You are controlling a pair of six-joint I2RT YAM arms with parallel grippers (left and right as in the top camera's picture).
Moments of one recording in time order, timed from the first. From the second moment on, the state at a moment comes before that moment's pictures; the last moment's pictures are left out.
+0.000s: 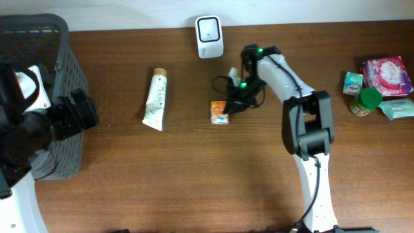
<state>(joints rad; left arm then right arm) 0.21 1.35 2.01 -1.62 0.12 -0.21 0.23 2.49 2.06 -1.30 -0.64 0.08</state>
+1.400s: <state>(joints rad) 0.21 1.35 2.01 -1.62 0.12 -0.21 0.11 2.47 2.49 -1.57 -1.19 -0.37</state>
